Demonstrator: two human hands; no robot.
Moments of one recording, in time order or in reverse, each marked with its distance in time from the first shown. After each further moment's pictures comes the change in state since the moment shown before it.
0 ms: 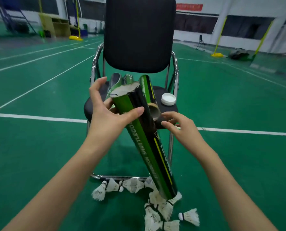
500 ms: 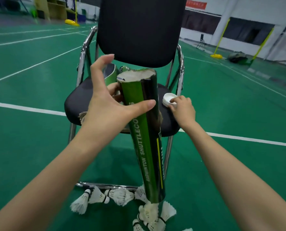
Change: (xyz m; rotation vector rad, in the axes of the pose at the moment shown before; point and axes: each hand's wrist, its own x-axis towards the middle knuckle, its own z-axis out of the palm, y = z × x) left_hand 0.056 -0.028 0.023 0.057 -0.051 0.050; right_hand 0.154 0.103 0.023 -0.616 0.122 0.127
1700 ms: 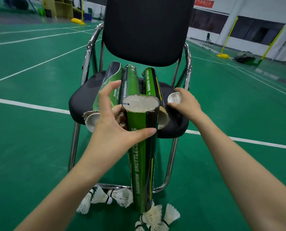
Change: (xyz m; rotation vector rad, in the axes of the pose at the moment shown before) left_hand -0.026 -0.030 0.000 0.027 -0.033 -0.077; right_hand 0.021 -0.005 -0.011 0.173 -0.137 -0.002
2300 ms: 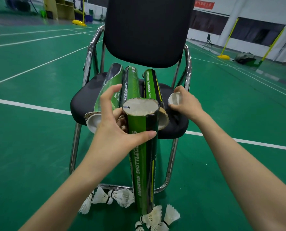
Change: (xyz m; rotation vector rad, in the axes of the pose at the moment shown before) left_hand -0.004 0.001 0.001 0.009 -0.002 -0.006; right_hand -0.008 -0.007 -0.012 -0.039 -0.003 -0.062
